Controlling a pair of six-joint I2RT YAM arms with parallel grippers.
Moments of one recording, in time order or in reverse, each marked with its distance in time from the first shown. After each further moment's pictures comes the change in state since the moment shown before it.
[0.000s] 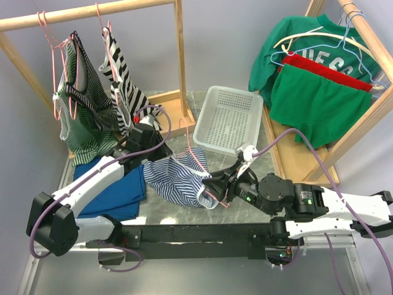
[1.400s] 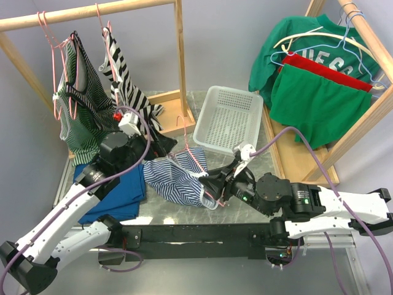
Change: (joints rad) left arm -0.058 -0.383 -0.026 0.059 0.024 0.026; right arm 0.021 0.032 0.027 0.041 0.049 -0.028
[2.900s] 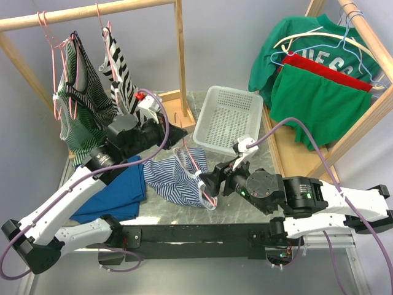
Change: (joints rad) left arm -0.116 0.186 0.276 0.053 0.173 0.243; right arm 0.006 0.114 0.185 -0.253 0.118 0.120
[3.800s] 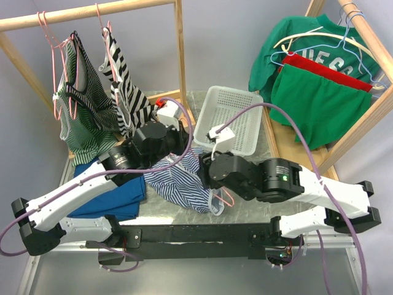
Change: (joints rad) left arm -0.276 0.120 0.122 -0.164 -0.486 0.069; right arm -0.114 0.309 0.364 -0.437 -0.109 0.142
